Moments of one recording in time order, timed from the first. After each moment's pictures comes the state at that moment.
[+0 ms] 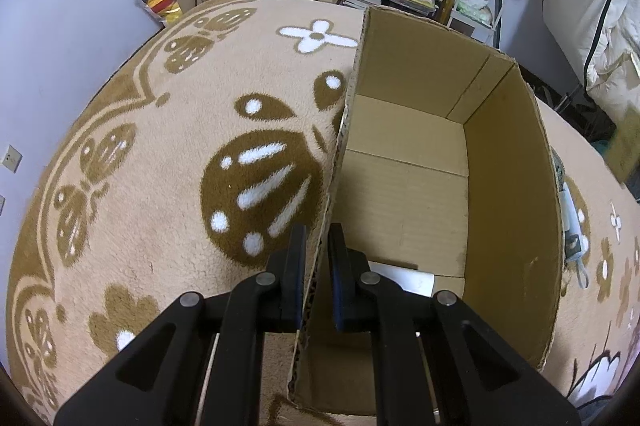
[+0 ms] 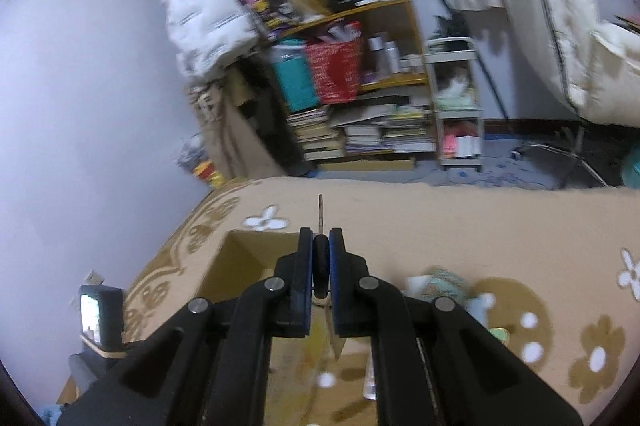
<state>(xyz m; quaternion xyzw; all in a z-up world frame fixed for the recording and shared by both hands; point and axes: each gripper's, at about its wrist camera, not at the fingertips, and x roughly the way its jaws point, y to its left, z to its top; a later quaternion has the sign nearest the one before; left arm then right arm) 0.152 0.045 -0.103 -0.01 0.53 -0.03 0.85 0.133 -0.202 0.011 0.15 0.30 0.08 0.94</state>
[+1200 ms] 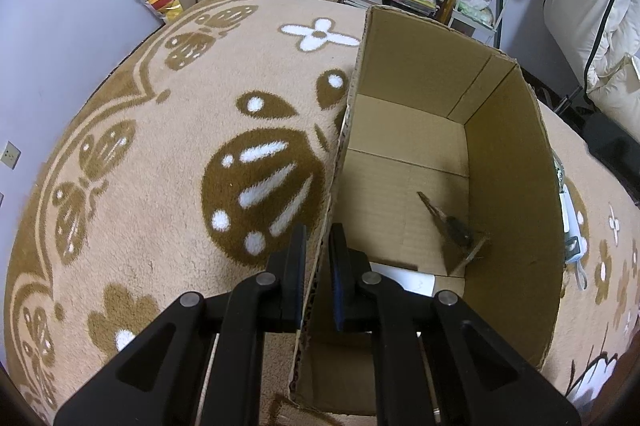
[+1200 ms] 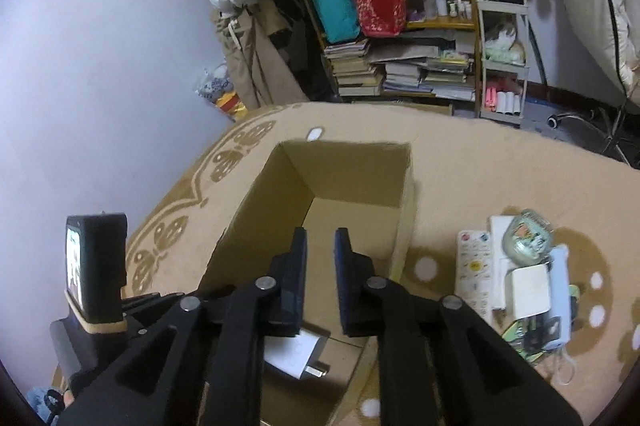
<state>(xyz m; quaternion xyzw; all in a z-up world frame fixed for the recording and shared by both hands) 0.157 0.054 -0.107 -0.01 0.53 -0.03 0.85 0.143 -0.144 -0.037 0.13 0.39 0.11 0.90</state>
